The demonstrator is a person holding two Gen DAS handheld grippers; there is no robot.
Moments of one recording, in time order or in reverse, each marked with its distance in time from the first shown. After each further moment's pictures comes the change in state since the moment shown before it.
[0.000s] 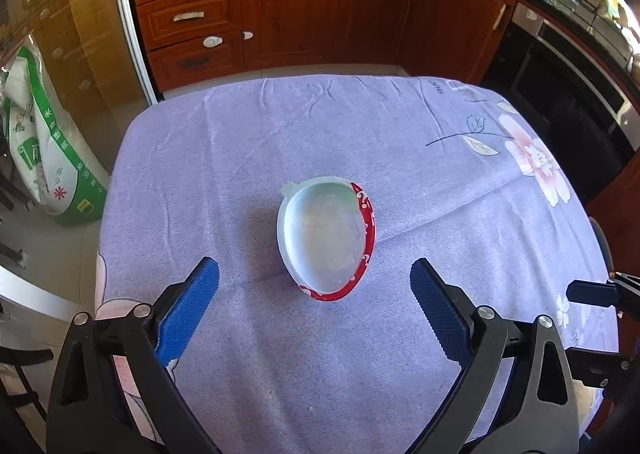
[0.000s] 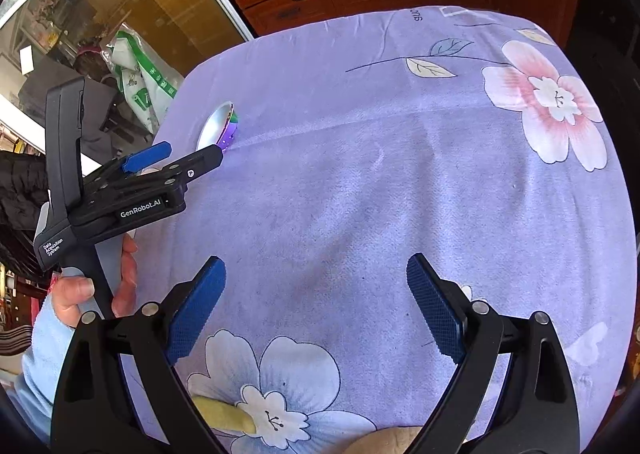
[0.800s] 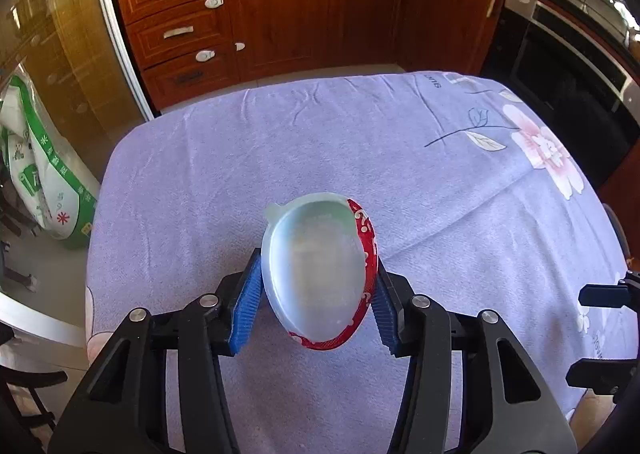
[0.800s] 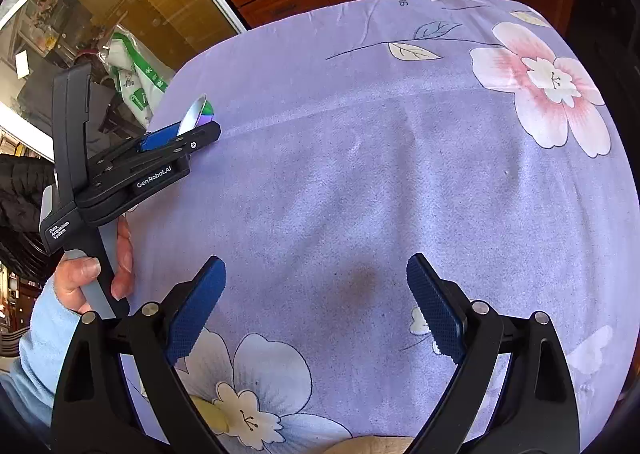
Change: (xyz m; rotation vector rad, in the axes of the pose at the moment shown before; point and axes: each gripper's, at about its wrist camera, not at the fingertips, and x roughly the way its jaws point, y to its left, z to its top) left arm 0.014 -0.019 0.006 0.075 -0.029 0.037; right arm 0.001 -0.020 -0.013 0.017 0.009 0.011
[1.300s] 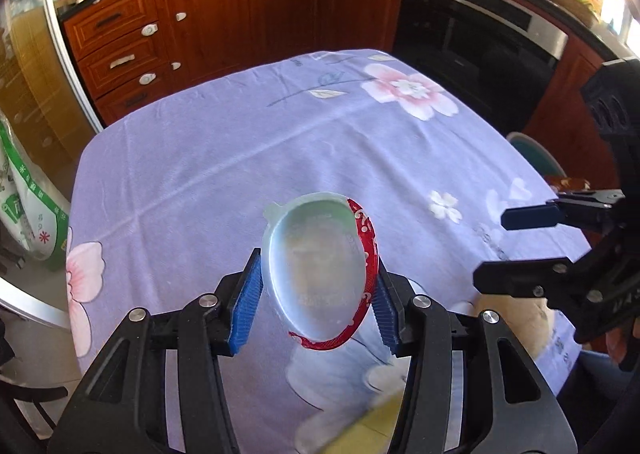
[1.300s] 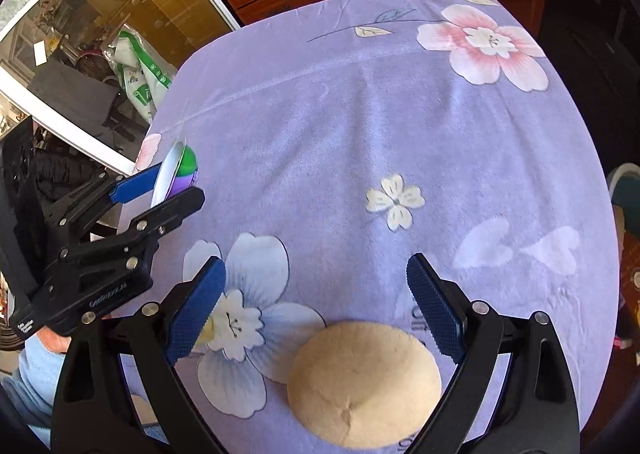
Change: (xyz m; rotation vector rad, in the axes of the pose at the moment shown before) left arm -0.099 -0.107 -0.082 0.176 -0.007 -0.144; right arm -0.060 -0.025 -0.079 0.022 -0.021 -0.020
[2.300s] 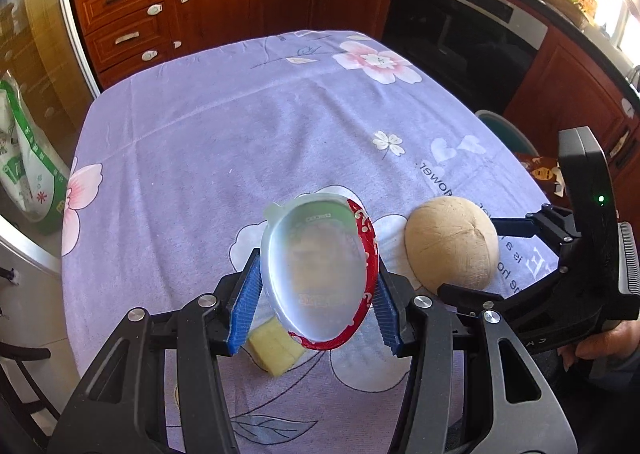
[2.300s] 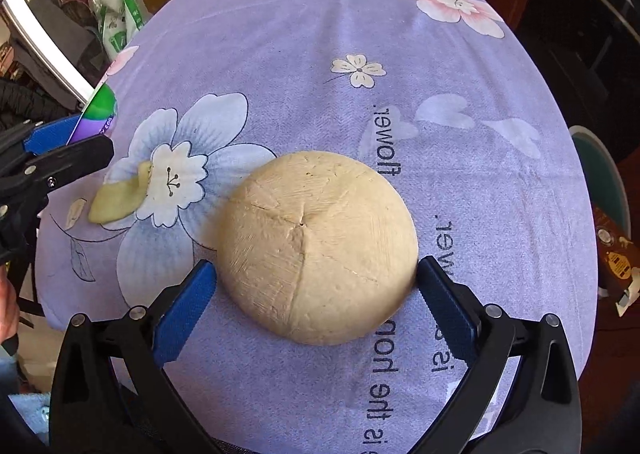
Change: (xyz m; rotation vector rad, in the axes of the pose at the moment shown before) left arm -0.042 -0.028 -0.058 -0.077 0.036 -0.016; right arm 0.016 0.014 -0.086 -0.171 0.028 -0.235
